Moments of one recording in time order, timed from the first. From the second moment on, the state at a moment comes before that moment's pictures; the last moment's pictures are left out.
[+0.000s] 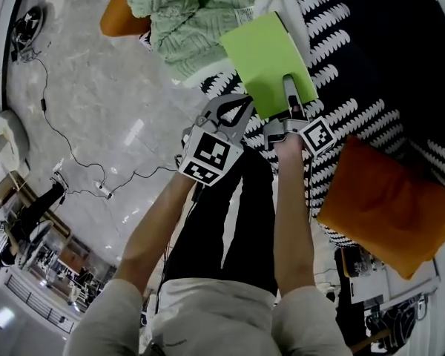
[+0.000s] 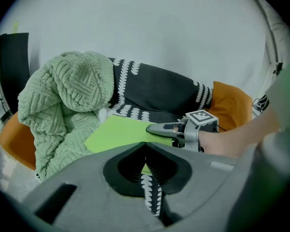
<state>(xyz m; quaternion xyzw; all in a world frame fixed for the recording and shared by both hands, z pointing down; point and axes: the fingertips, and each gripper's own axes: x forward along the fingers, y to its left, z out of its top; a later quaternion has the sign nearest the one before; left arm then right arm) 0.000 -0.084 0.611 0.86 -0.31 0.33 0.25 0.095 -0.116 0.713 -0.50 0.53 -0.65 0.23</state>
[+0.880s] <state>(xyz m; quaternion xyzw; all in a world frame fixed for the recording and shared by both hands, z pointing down) 0.003 -0.046 0.605 0.87 -0.29 0.32 0.24 0.115 -0.057 0.699 -0.57 0.51 -0.63 0.16</state>
